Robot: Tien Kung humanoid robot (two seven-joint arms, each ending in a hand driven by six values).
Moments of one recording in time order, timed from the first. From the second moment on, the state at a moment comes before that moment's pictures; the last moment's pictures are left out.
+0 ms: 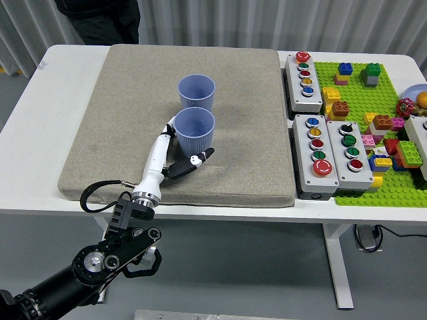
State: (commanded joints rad) left arm -0.40 0.00 -0.76 -0.96 1.27 0.61 -0.27; right arm 0.21 -0.07 1.94 0.22 -1.19 -0.32 -0.36
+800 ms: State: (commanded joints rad) left arm -0.43 0.00 -0.74 -0.93 1.26 0.60 -0.26; right arm 0.21 -0.07 1.94 0.22 -1.18 -0.32 -0.36
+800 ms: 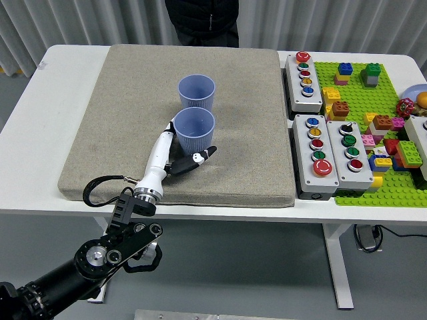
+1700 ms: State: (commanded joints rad) left arm -0.45 0.00 -0.73 -0.92 1.27 0.61 -0.25; right arm 0.21 -0.07 1.95 0.22 -1.19 -0.31 -0.36
